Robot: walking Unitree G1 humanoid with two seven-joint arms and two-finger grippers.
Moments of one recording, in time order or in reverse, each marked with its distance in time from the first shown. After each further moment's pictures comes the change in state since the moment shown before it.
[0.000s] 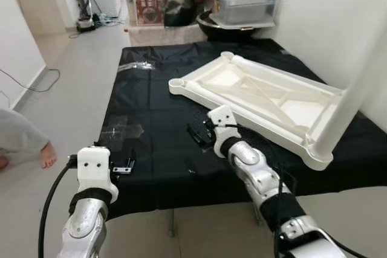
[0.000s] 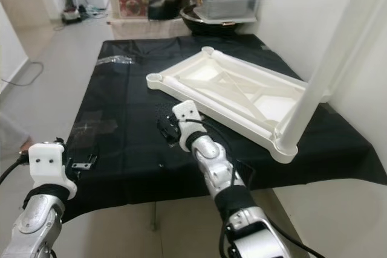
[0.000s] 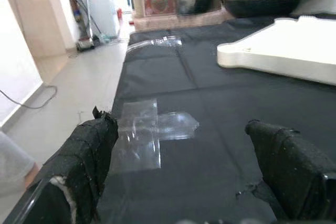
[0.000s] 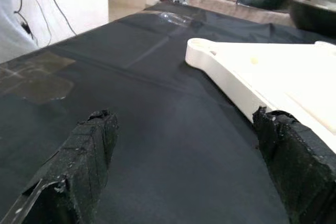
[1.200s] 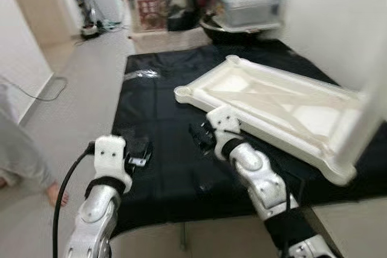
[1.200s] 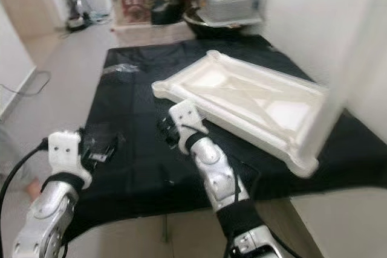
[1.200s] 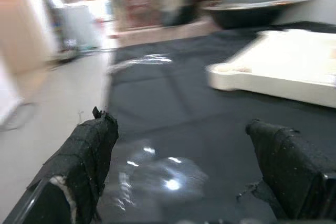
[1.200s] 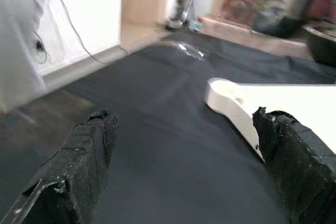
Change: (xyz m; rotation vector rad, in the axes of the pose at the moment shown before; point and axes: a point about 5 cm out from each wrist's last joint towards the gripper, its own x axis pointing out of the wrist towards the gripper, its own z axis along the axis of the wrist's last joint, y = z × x) left arm 0.018 -0.020 0.002 -0.054 -0.021 -0.135; right arm -0.015 0.022 0.018 -0.077 -0.014 0.017
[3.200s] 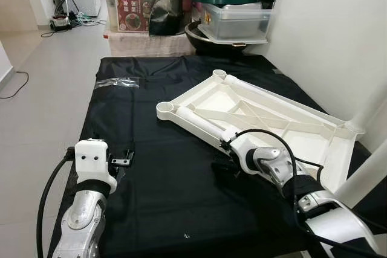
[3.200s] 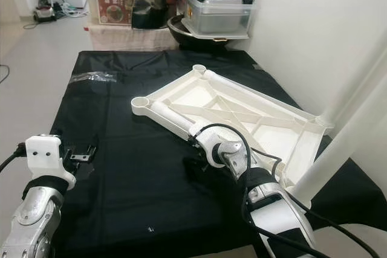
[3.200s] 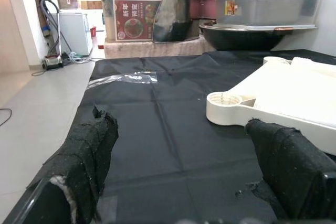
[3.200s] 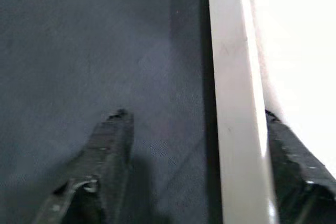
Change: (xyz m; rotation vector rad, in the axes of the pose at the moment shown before) left arm -0.009 0.009 0.003 0.018 -0.054 0.082; right arm -0.018 -0.087 -0.082 -0.128 0.570 0.374
